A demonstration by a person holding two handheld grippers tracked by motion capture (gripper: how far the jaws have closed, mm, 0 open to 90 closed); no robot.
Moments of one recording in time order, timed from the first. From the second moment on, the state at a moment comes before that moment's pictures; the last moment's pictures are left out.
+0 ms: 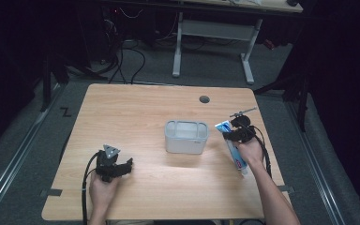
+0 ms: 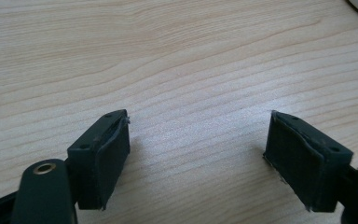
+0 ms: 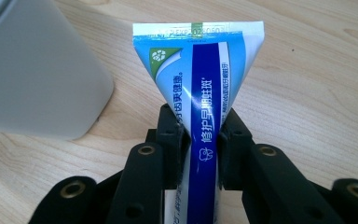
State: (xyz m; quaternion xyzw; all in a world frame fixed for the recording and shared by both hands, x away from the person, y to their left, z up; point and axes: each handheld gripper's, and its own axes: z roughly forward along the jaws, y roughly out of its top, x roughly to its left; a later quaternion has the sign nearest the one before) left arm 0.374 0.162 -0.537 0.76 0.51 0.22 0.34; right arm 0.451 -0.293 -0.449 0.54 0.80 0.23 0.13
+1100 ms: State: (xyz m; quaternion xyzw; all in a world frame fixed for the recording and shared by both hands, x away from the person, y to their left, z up) left arm 0.374 0.162 -0.537 0.76 0.51 0.22 0.34; right arm 0.423 -0.292 -0.397 0.48 0.79 0.36 0.14
